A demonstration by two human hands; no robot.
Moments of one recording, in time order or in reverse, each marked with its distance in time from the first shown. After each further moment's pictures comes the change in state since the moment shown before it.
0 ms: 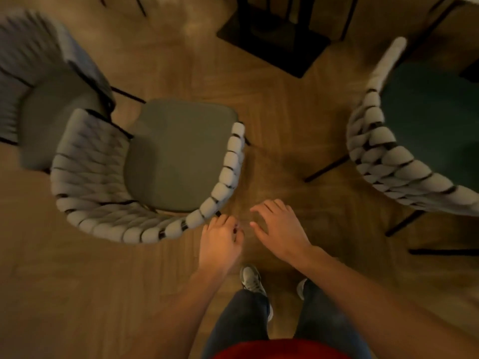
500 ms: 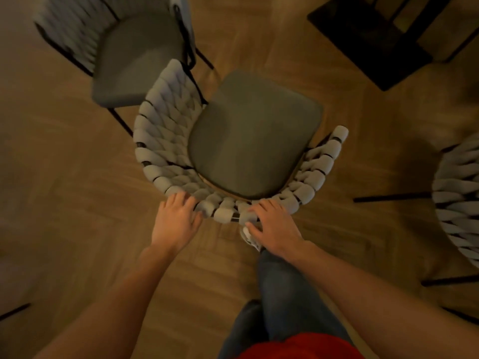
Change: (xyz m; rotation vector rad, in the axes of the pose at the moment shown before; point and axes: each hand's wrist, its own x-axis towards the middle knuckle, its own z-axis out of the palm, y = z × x) left_hand -0.040 -0.252 -0.088 0.280 0.085 -0.197; right_hand 0.098 -0.141 0.101 -0.063 -0.267 -0.231
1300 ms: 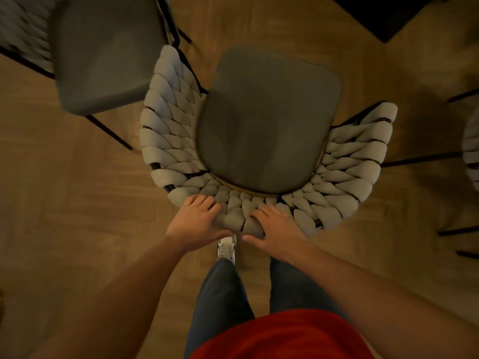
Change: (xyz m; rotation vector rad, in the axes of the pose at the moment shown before) left_hand 0.088 -0.118 0.033 0.055 -0.278 0.535; right_hand 0.096 -0.072 0.070 -0.002 -0.209 0.210
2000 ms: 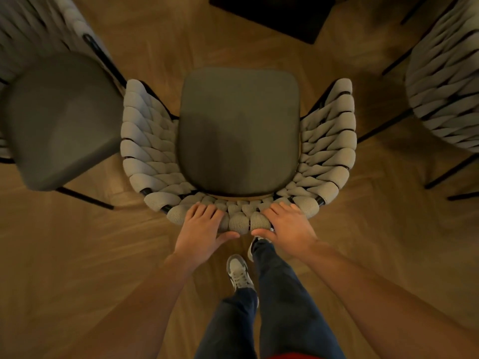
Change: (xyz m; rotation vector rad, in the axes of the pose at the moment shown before) left_hand 0.034 -0.025 -0.005 0.067 0.077 0.149; right_hand 0.008 -0.005 0.021 -0.094 0.407 0.224
